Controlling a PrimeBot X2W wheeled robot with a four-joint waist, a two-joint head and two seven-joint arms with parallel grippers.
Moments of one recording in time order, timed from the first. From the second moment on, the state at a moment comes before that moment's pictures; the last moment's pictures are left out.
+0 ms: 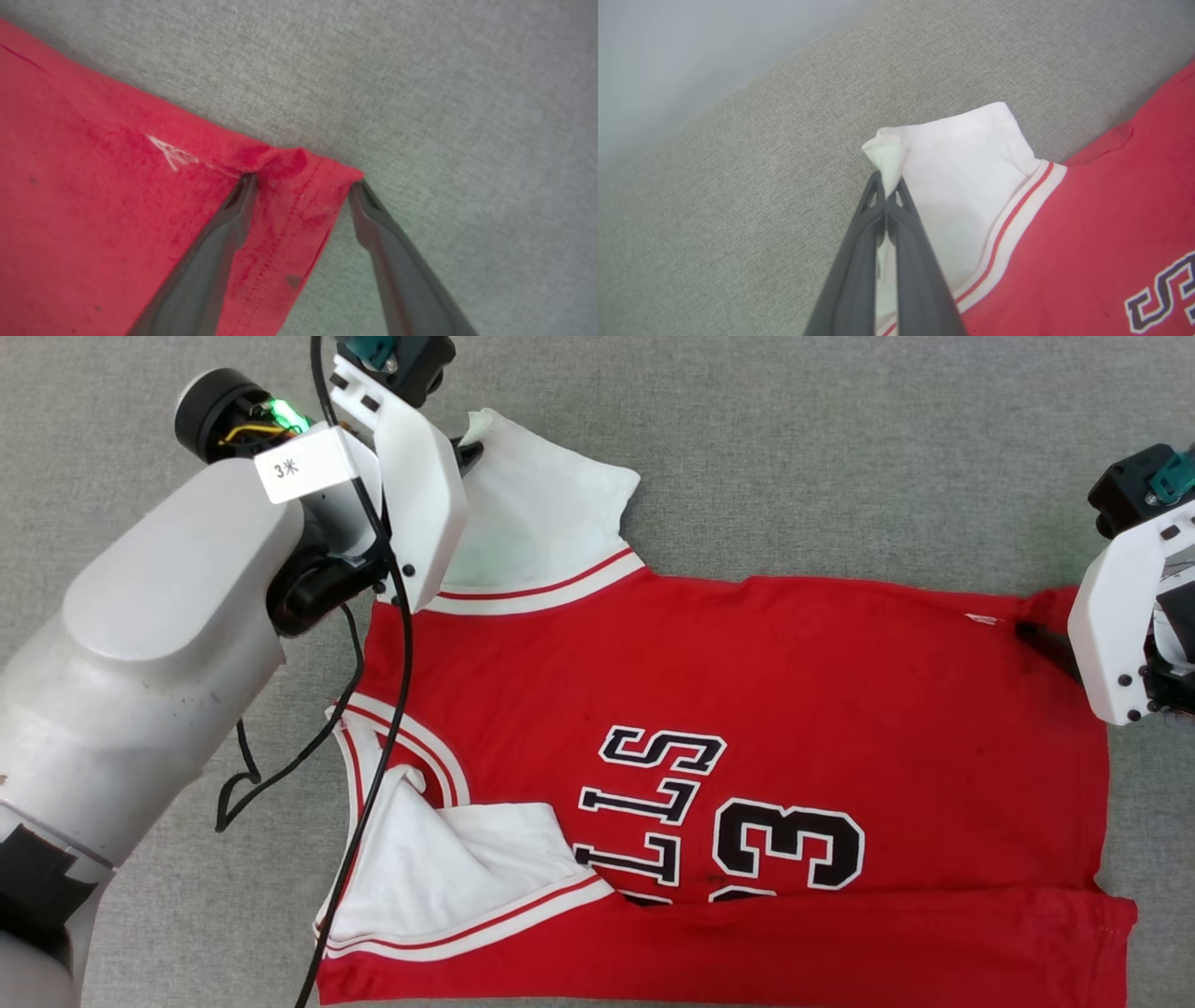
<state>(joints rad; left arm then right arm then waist) -1.24 0.51 -1.04 0.53 -0.90 -0.13 0.39 -0.81 -0.67 0.60 0.41 0.69 0.13 0.80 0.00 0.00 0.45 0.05</state>
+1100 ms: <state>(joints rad) -0.86 0.70 -1.07 0.33 -1.01 0.00 0.20 -0.60 -0.71 0.73 0.41 0.81 0.13 0.31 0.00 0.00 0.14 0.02</state>
